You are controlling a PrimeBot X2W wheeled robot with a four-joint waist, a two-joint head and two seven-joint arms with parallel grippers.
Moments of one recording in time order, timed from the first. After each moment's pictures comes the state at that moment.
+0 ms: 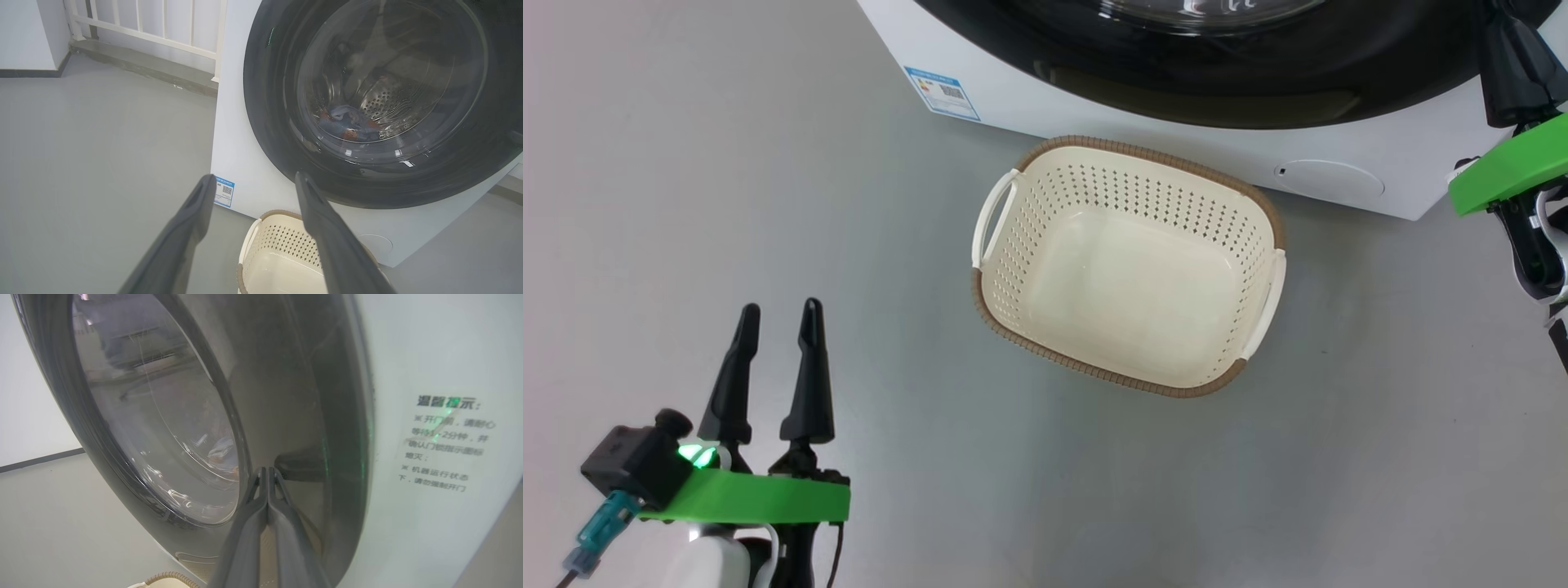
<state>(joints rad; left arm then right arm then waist) -0.25 0.11 -0.14 0.18 -0.55 -0.13 -0.26 -0.88 -0.43 0.34 0.62 0.56 0.14 -0.26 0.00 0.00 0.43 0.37</state>
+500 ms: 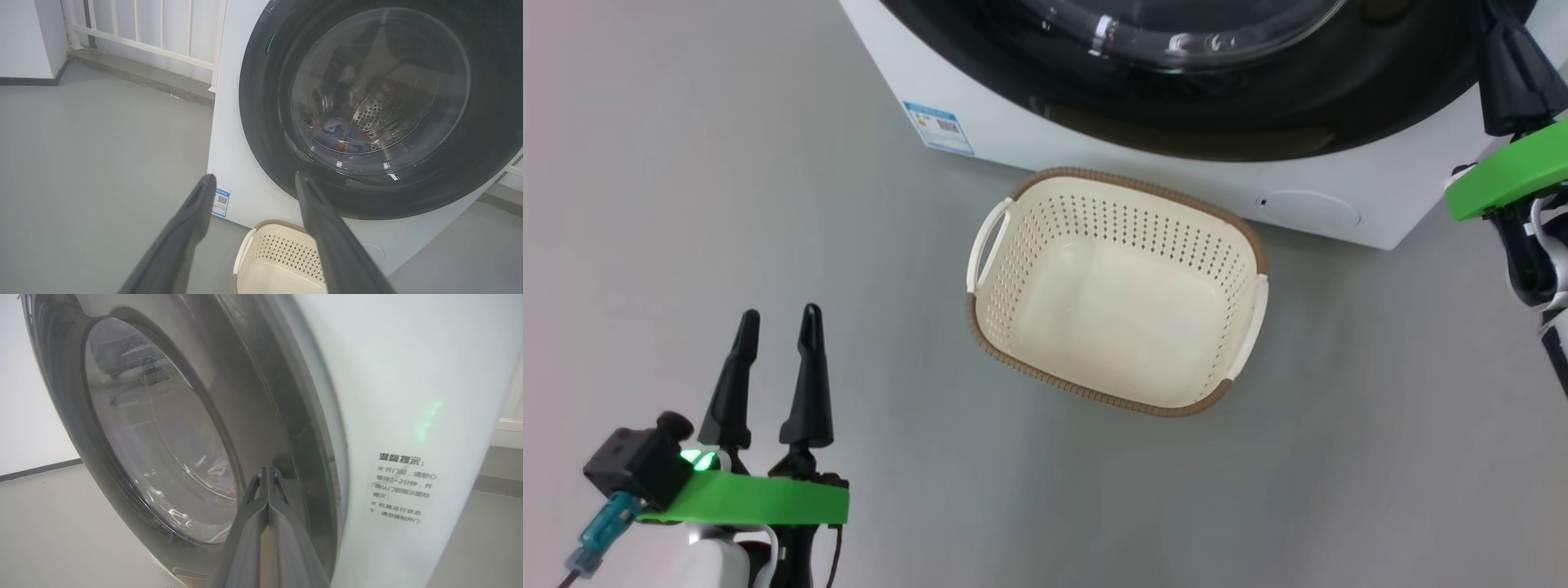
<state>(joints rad) -0.25 0.11 -0.13 0.19 -0.55 -0.13 -0.26 -0.86 -0.42 0.33 0.63 0.56 0.14 -0.26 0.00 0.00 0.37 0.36</state>
